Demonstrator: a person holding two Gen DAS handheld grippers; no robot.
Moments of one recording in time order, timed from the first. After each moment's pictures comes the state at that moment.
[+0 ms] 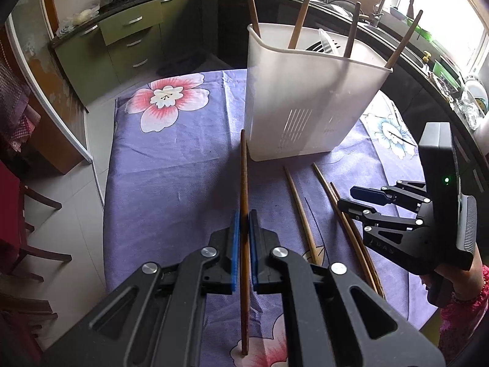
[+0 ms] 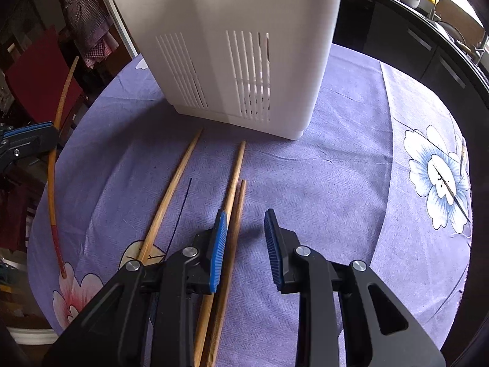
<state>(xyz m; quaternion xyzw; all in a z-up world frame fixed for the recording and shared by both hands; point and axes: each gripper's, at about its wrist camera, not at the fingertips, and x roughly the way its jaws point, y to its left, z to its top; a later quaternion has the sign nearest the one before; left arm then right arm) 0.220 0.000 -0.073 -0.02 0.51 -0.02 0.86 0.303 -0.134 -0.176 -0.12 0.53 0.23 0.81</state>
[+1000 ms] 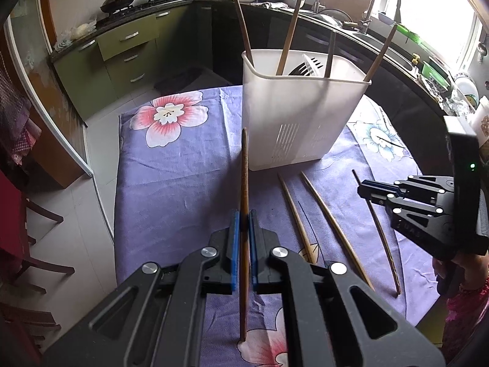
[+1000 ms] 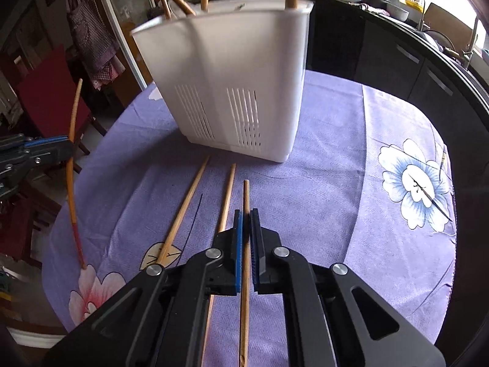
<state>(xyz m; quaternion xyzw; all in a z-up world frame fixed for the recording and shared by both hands) 0.199 0.002 -0.047 -0.01 0.48 -0.04 0.87 0.262 -0.152 -0.118 -0.07 0.47 0.26 0.84</state>
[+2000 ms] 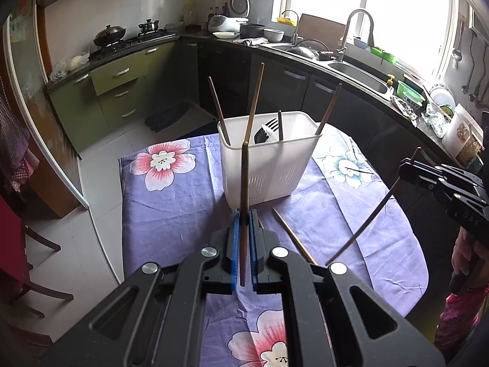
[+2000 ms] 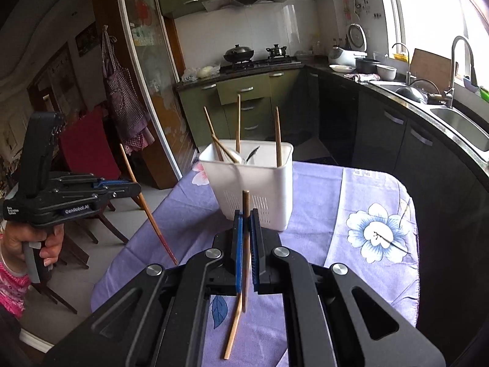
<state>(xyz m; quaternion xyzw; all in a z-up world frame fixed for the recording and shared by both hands) 0.180 -0.012 0.028 -0.01 0.41 -0.07 0.91 0.205 -0.223 0.024 0.00 0.32 0.30 0.90</state>
